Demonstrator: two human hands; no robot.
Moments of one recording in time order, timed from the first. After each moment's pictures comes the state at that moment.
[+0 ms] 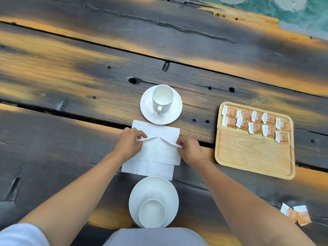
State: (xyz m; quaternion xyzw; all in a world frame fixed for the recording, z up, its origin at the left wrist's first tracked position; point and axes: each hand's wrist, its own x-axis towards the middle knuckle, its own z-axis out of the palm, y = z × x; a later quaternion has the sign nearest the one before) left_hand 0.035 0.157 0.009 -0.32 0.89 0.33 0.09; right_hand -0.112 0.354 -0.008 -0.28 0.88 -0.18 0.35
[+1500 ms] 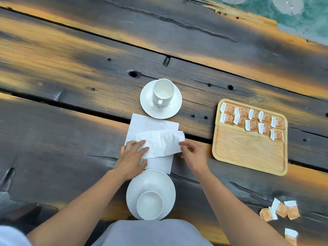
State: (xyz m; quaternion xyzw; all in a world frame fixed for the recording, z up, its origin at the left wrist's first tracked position) left_hand 0.099 0.211 -0.025 -0.21 0.93 0.24 0.19; right_hand -0.075 0.386 0.011 -0.02 0.83 -0.42 0.36
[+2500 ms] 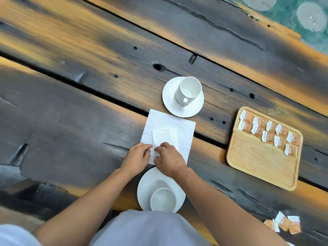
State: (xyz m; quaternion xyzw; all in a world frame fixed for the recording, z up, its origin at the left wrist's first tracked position) left_hand 0.128 0.204 -0.034 -0.39 0.80 0.45 0.08; right_hand 0.005 0.297 0.014 -0.43 0.81 -0.03 0.40
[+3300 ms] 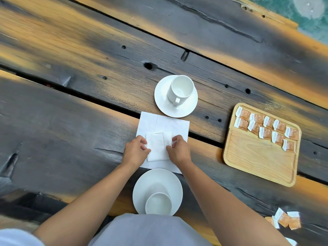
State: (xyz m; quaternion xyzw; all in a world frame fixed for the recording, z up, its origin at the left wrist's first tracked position) left_hand 0.087 0.196 -0.034 -0.53 0.70 0.47 0.08; right_hand -0.044 0.305 -0.020 -0.11 0.89 -0.19 0.41
